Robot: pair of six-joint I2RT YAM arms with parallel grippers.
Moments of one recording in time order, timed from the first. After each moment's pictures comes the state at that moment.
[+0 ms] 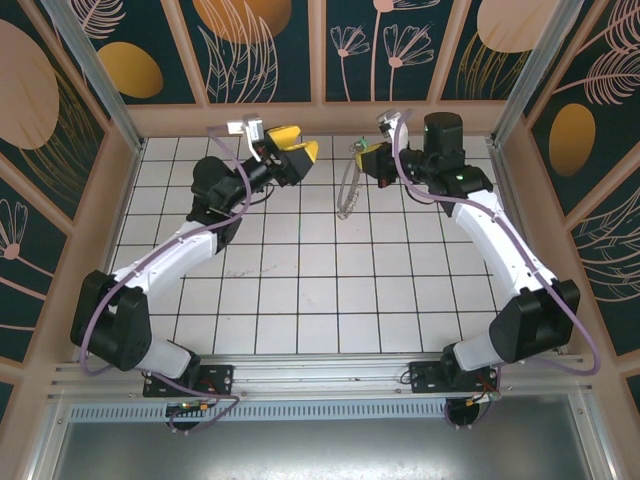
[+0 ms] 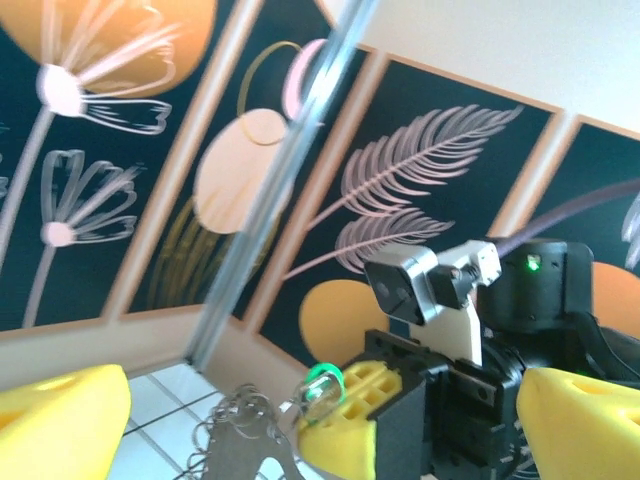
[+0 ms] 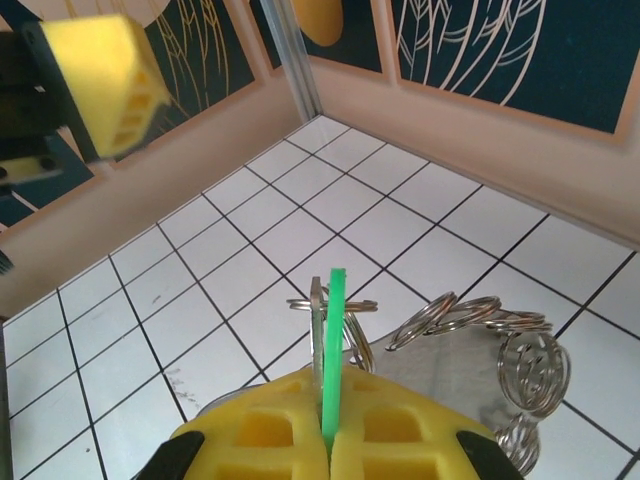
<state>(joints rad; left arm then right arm) -0.45 1.46 1.04 0.77 0.51 -0.66 0.31 1.46 1.39 -0.35 -0.69 -0.03</state>
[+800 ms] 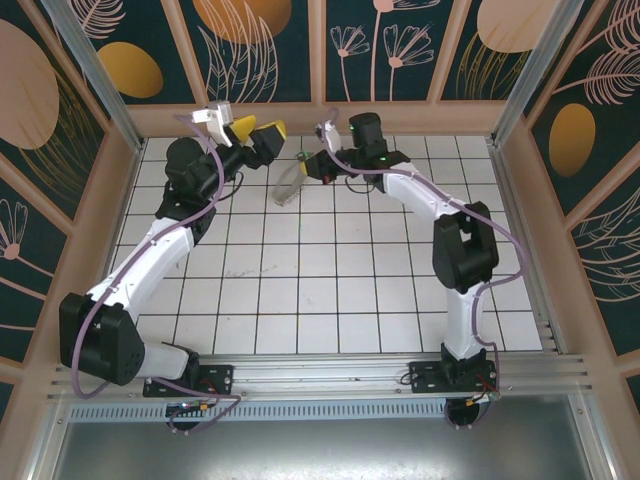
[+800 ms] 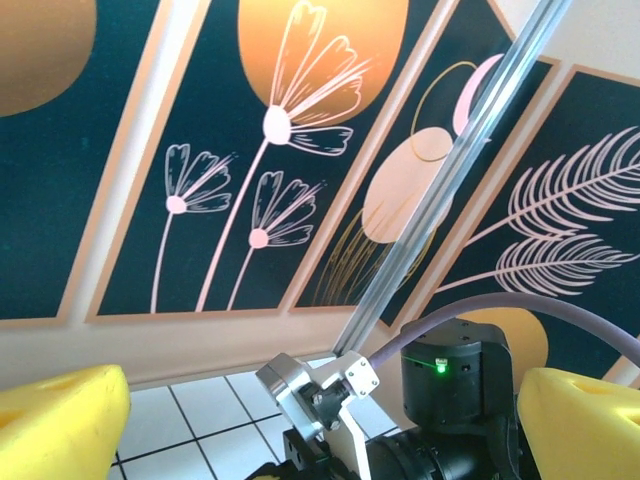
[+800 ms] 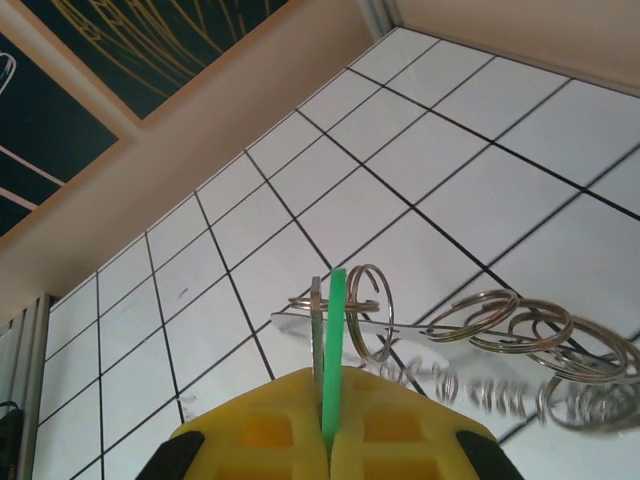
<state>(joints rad) -0.32 1.38 1.12 0.43 0.38 -0.55 0.48 2.03 1.70 -0.19 -0.77 0.09</state>
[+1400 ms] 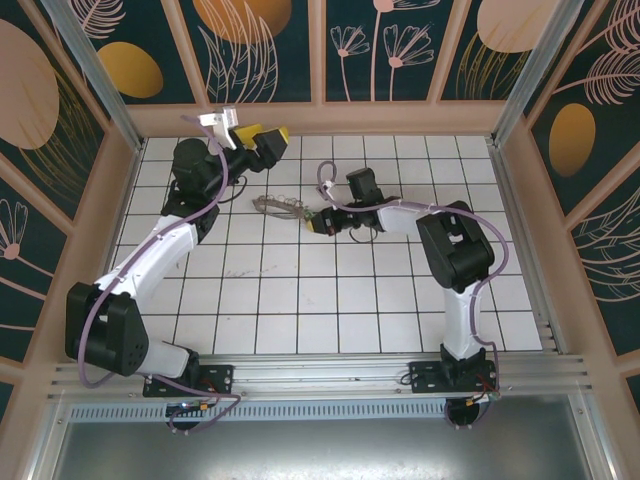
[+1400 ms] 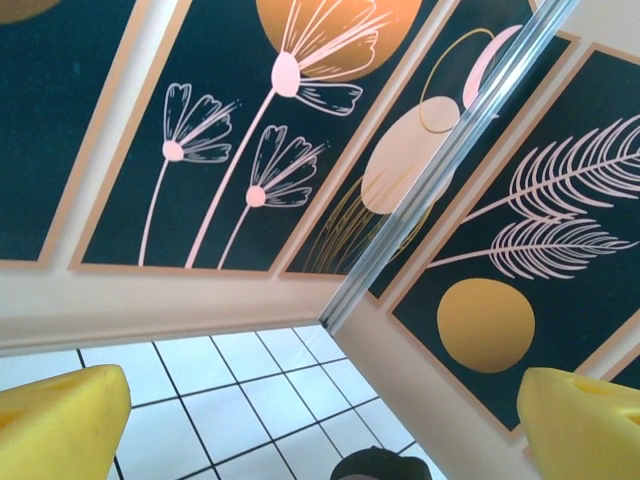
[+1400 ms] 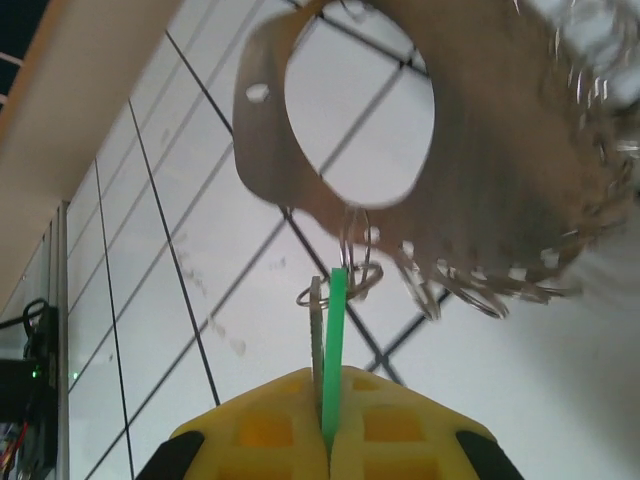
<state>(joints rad) -0.31 1.43 1.10 0.44 0.44 -0.62 0.51 2.02 1.23 -0.01 -0.83 0.18</state>
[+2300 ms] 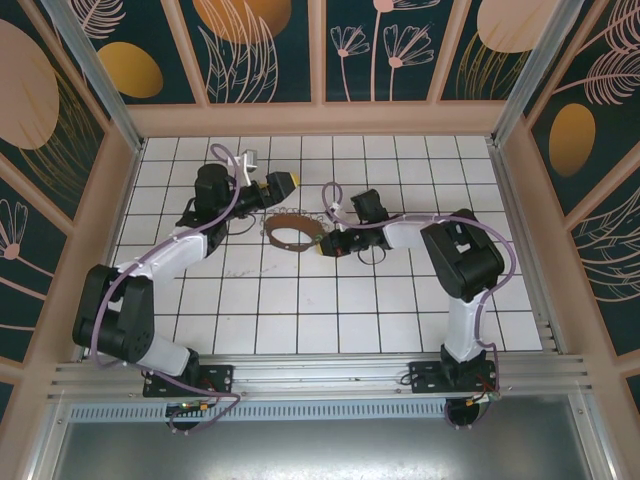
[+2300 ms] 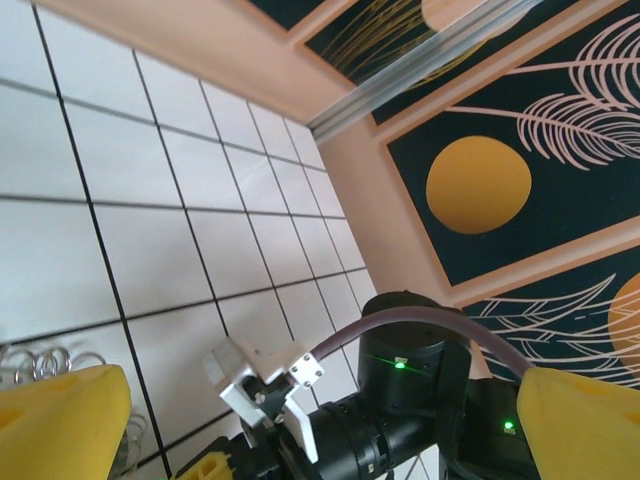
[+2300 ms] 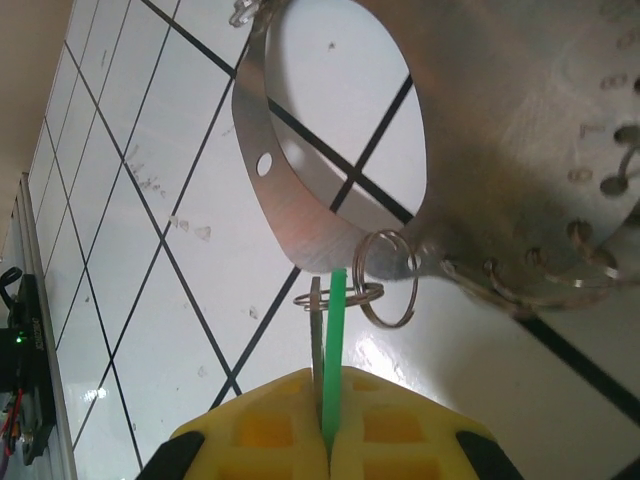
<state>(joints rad) -0.31 1.51 0.90 0.36 0.66 -0.84 0.53 1.94 1.03 -0.02 -0.76 0.23</state>
